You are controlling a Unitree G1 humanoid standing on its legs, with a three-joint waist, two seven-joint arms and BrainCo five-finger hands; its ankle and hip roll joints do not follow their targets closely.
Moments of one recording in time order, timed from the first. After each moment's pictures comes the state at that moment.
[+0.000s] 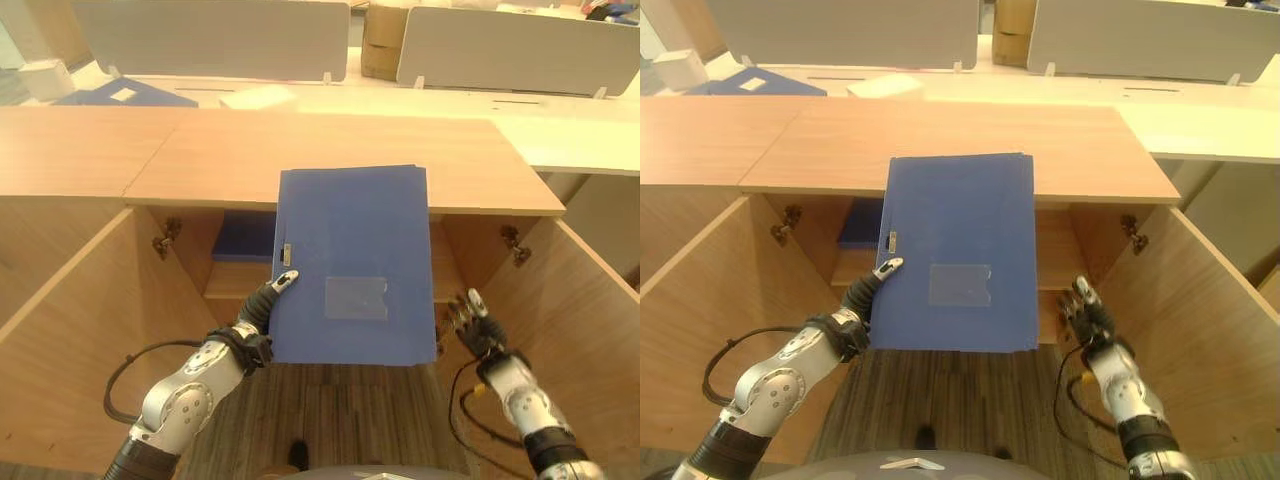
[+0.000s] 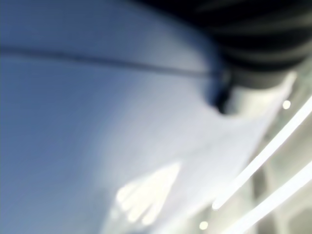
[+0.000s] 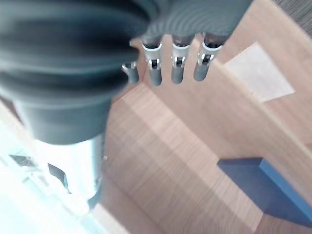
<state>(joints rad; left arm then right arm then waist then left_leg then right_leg) 0.03 0.43 -0.23 -0.27 -0.99 0.38 -0.10 -0.10 -0.35 0.04 0.47 1.20 0.07 0.20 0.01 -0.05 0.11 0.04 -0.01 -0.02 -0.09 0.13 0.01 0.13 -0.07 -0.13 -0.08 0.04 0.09</state>
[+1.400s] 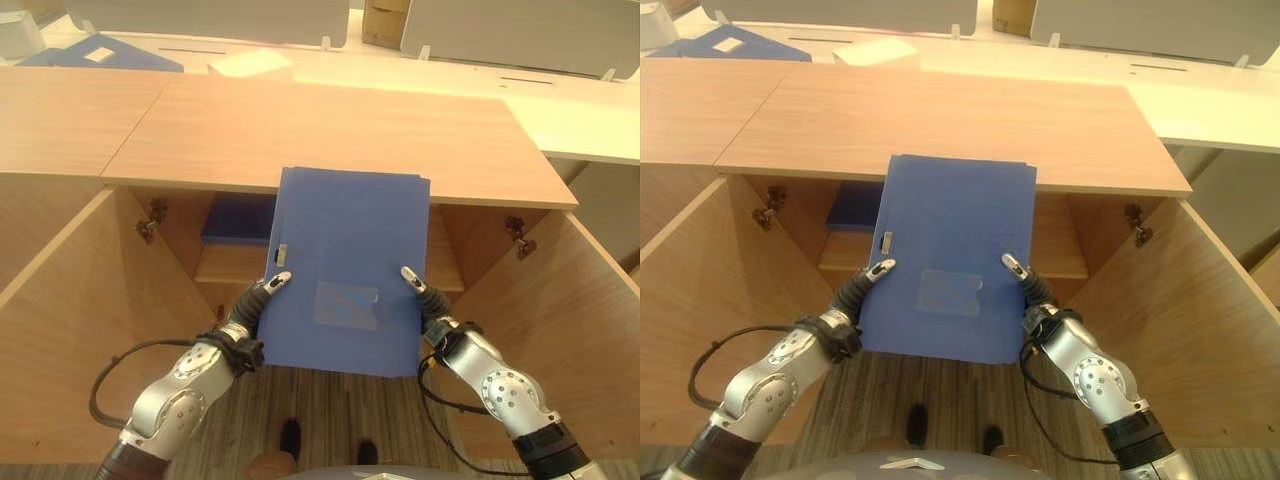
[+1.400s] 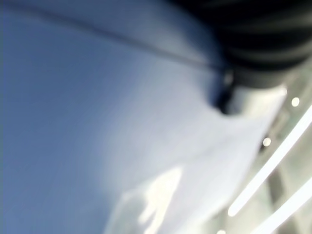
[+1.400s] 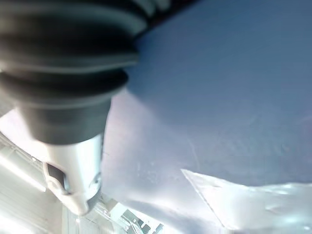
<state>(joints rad) 0.06 0.50 -0.23 -0.27 -0.89 0.30 -0.13 -0.05 -0.40 0.30 -0.10 1.20 0.30 0.10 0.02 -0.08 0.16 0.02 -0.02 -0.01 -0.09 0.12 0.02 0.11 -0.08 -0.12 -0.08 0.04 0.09</state>
